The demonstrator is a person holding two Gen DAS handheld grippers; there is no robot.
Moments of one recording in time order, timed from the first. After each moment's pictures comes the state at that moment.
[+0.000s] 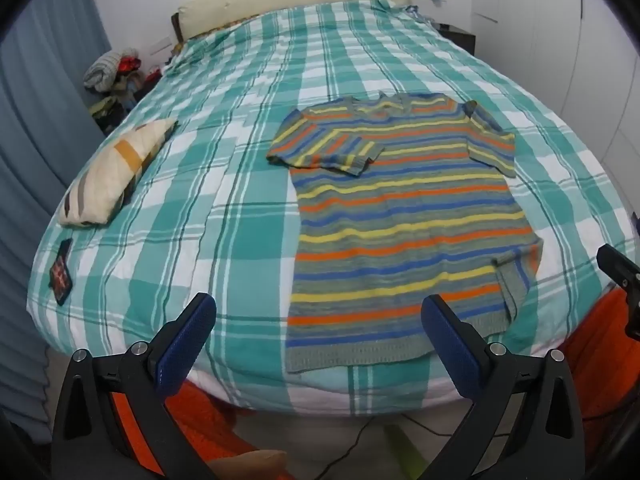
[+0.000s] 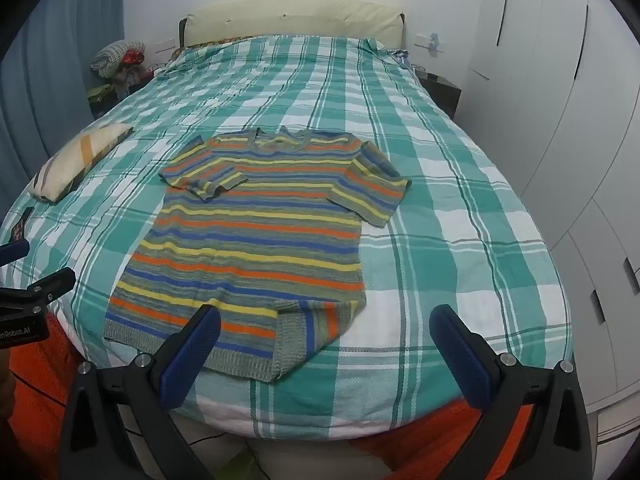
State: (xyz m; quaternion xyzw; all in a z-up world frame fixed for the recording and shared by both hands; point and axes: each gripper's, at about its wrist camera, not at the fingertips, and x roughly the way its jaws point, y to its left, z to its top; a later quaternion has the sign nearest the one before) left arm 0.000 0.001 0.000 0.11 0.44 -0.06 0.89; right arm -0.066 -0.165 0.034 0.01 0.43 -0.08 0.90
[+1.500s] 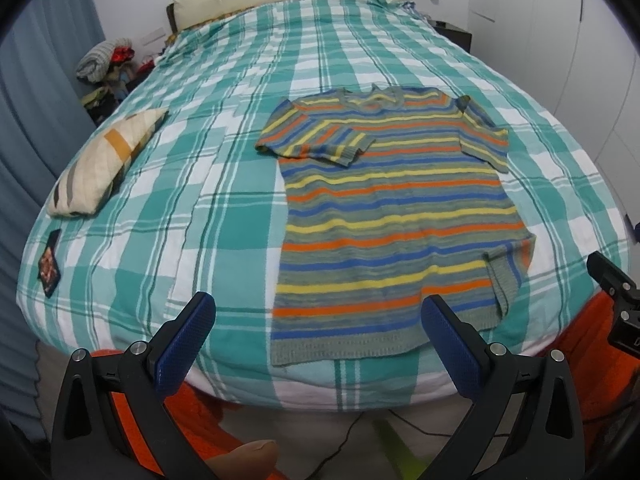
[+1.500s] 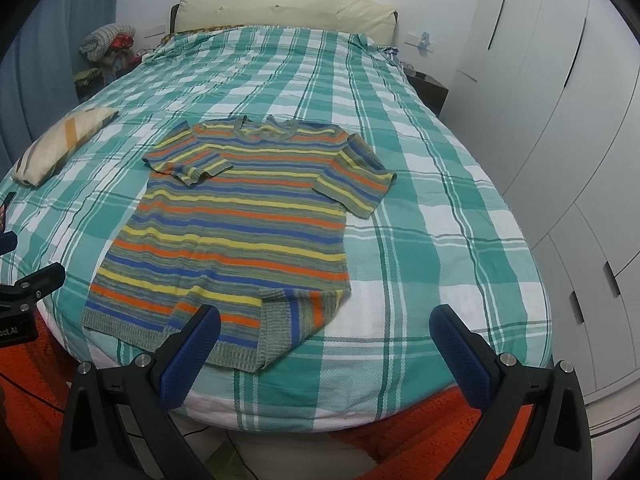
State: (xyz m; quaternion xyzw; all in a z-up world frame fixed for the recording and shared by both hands) left arm -0.001 -0.003 -0.011 0.10 0.46 -0.08 0.88; right arm -0.066 -0.155 0.029 -0.03 0.45 -0.12 0.89
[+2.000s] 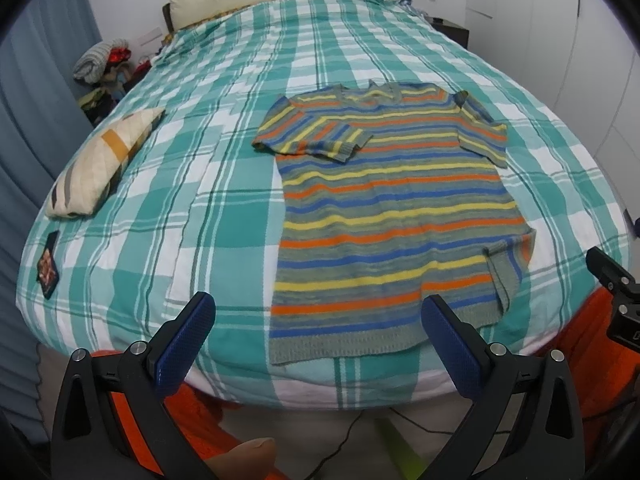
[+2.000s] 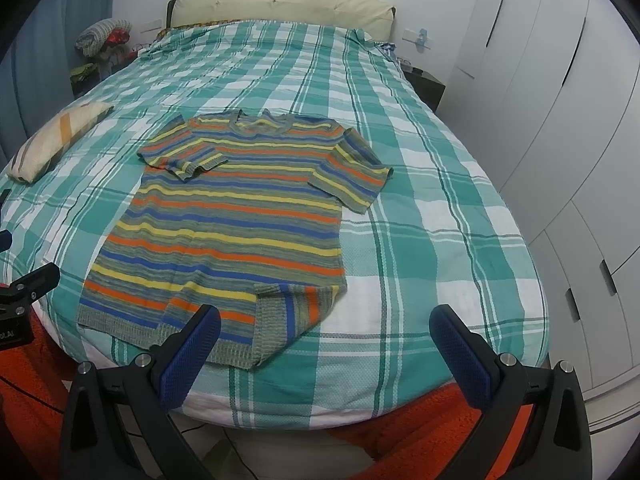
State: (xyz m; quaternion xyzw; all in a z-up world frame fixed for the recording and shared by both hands) left arm -0.002 -0.004 -0.015 0.10 0.46 -0.08 0.88; right arm -0.061 -0.155 0.025 -0.03 0.46 -0.13 0.88
